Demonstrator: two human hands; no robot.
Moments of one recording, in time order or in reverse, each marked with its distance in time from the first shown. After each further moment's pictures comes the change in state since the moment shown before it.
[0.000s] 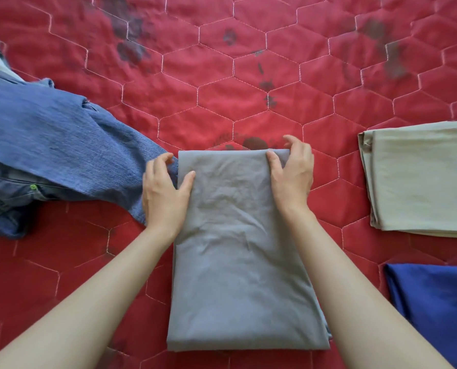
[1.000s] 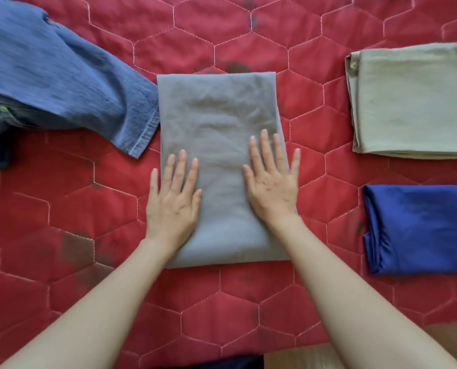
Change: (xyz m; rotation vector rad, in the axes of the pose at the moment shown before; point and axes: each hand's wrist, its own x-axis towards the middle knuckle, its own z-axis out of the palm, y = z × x) left_hand -0.137 -0.071 0.010 0.678 -0.328 0.511; right_hand -0.135 0.094 -0.005 -0.712 -0.209 -0.378
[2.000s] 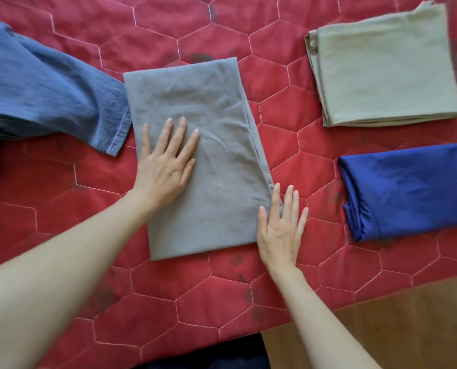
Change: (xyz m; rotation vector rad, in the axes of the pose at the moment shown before) left_hand 0.059 0.000 -0.014 0.196 0.039 0.331; right_hand -0.136 0.012 0.010 0.243 -0.027 0.464
